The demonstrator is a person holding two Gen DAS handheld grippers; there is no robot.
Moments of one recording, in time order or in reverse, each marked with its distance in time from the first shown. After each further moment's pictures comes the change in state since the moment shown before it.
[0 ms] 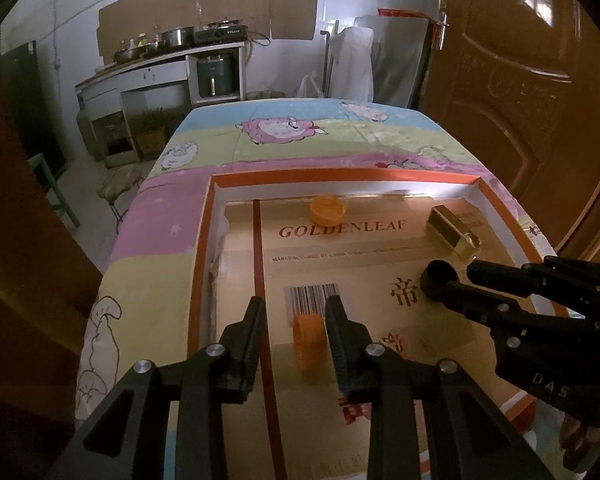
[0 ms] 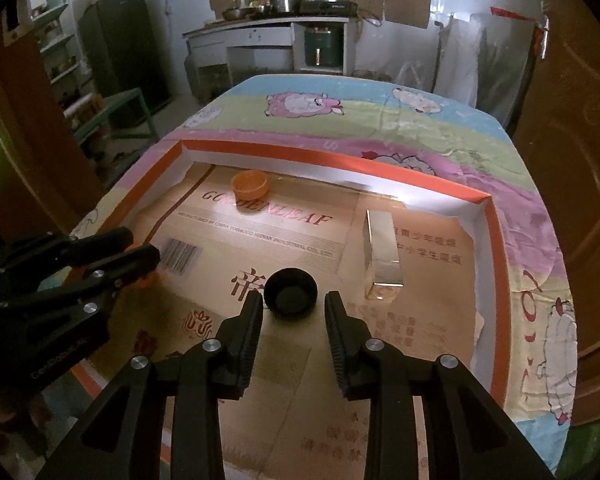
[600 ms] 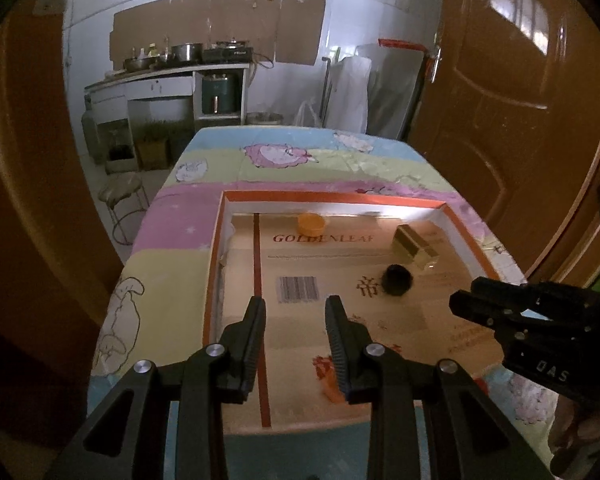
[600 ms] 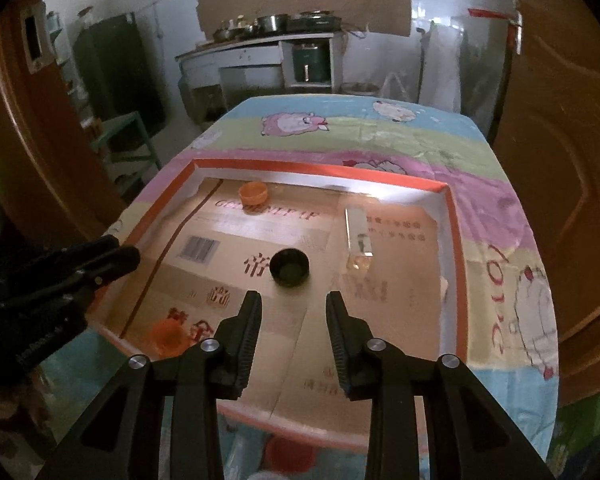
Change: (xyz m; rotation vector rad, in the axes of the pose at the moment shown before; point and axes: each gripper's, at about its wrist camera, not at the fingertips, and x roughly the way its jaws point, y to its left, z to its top) left arm -0.060 0.002 -0.019 -0.058 -0.092 -0.049; right arm -0.058 -0.003 -0.025 0.072 -0.064 0.003
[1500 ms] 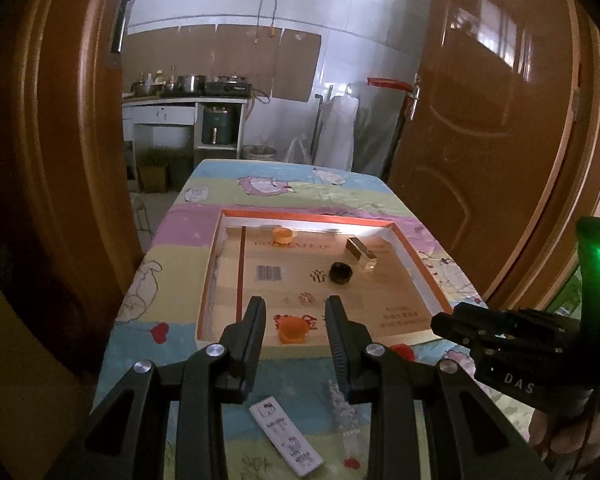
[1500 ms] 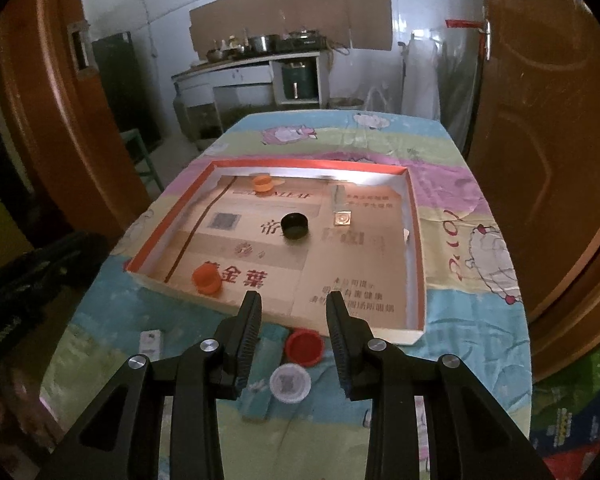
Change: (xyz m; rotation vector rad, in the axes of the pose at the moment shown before) left arm -0.096 -0.025 -0.039 -0.033 -0.131 -0.036; right arm -0.088 0.016 -0.057 0.028 -0.068 -0.028
